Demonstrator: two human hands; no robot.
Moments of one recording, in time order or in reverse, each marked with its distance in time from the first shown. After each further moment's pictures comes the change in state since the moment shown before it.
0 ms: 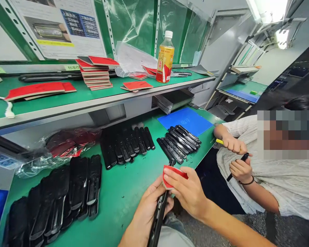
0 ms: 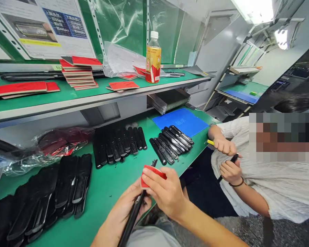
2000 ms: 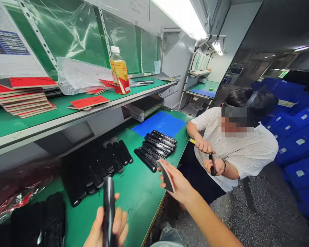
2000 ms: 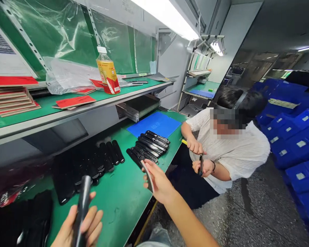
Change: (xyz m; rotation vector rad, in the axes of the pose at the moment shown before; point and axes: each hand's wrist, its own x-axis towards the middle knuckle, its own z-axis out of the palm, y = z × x) left_hand -0.031 0.026 -0.016 0.191 -0.017 0.218; right_hand 0.006 0.045 -0.019 1.389 0.547 1.129
